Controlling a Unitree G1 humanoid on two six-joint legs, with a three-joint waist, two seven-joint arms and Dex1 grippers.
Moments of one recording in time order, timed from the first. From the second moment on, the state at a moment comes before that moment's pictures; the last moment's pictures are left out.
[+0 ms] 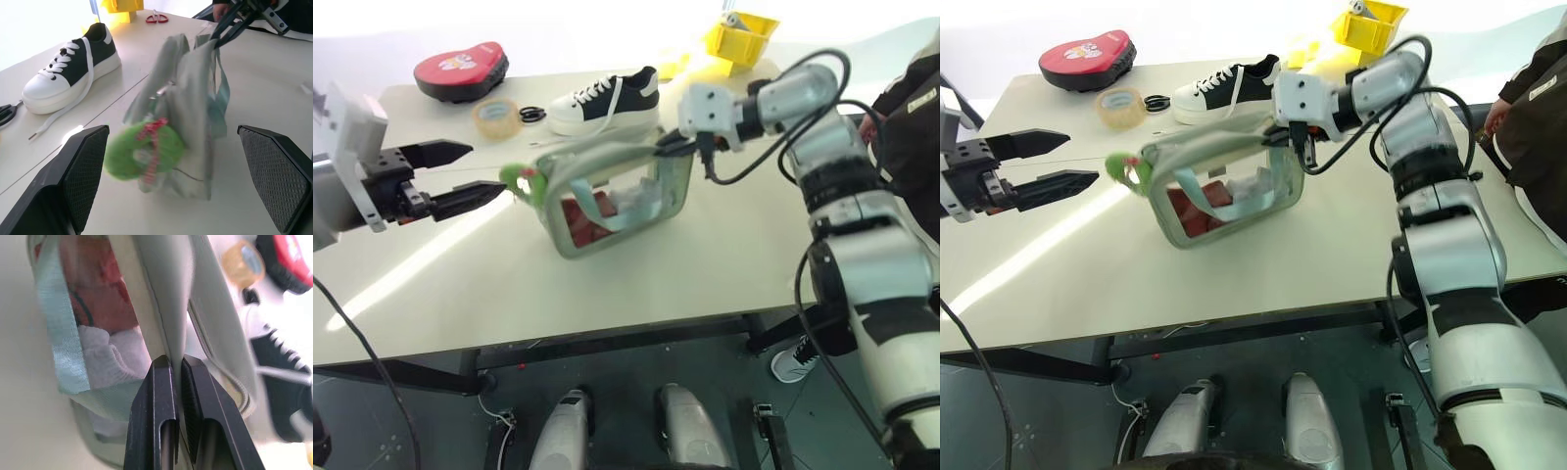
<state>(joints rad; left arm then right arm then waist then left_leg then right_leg) -0.43 1.06 0.46 -0.29 -0.84 0.88 -0.88 -1.26 -0.51 0.21 0.76 -0.14 -0.12 1.37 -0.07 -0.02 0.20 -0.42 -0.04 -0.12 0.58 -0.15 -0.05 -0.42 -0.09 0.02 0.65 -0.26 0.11</state>
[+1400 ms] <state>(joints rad) -0.50 1.06 0.38 -0.18 -0.77 0.80 -0.93 -1.19 -0.41 0.25 0.13 0.03 0.81 0.92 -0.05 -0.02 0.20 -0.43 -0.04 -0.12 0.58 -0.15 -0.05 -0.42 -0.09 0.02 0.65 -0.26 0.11</state>
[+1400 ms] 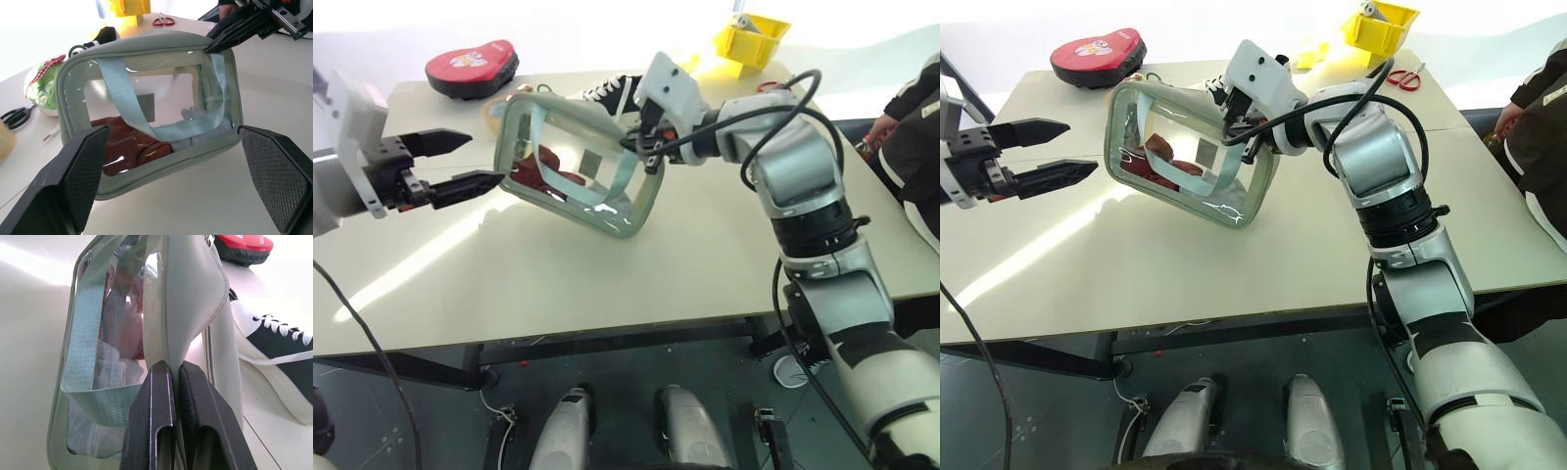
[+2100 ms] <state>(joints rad) -0.52 1.08 0.37 -0.16 -0.75 0.80 -0.96 -1.02 -0.47 0.38 -0.10 0.10 0.64 1.08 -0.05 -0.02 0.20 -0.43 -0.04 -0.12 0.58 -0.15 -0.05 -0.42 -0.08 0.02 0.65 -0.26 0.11</state>
